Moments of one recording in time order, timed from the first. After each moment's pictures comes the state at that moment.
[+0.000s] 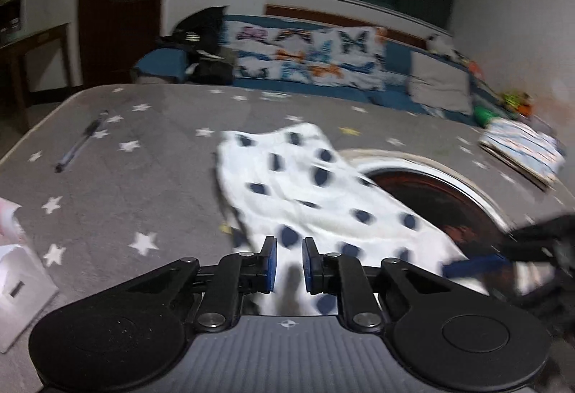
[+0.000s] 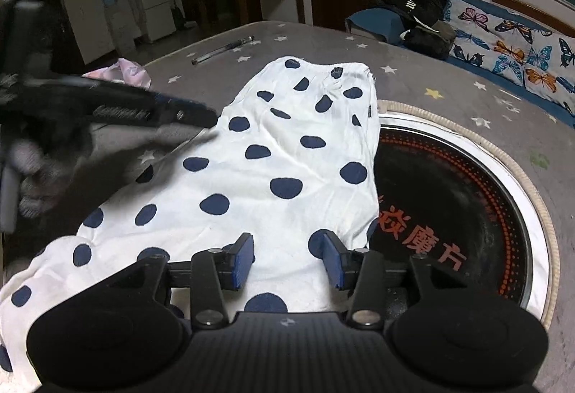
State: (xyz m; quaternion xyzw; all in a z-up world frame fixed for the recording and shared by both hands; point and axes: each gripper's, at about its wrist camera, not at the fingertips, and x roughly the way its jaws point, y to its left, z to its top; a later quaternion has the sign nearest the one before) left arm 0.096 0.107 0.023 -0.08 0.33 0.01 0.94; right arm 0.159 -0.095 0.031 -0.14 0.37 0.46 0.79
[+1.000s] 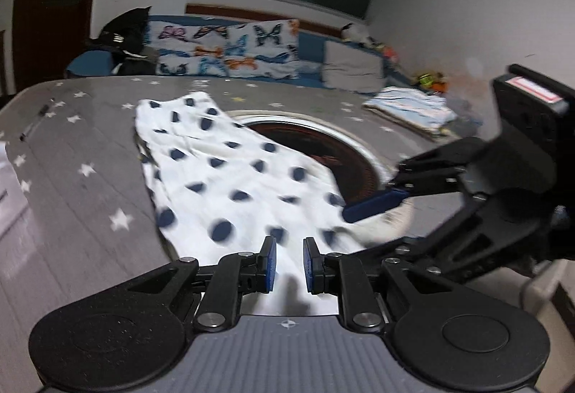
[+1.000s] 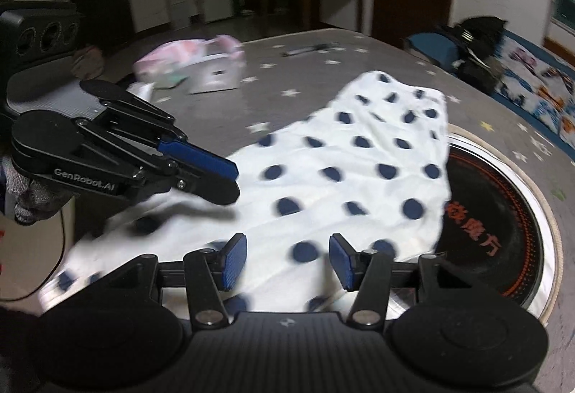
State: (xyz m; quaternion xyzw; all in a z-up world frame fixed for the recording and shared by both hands) left arm -0.035 0.057 0.035 -0.09 0.32 -0.12 0.94; right arm 0.059 -0.112 0.066 -0.21 0.33 0.54 0.75
